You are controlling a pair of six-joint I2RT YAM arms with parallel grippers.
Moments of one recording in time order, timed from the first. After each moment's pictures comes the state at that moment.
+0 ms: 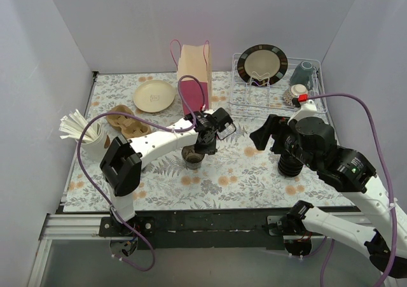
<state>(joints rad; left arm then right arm) -0.92 1.83 1.53 -0.97 -0.31 -0.77 0.82 0.80 1.23 -0.88 0.29 0.64</state>
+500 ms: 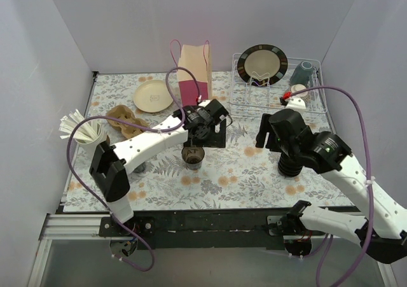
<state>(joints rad) -0.91 1.77 1.62 -1.00 -0.28 -0.78 0.81 0.94 1.27 -1.06 0.45 0.69</state>
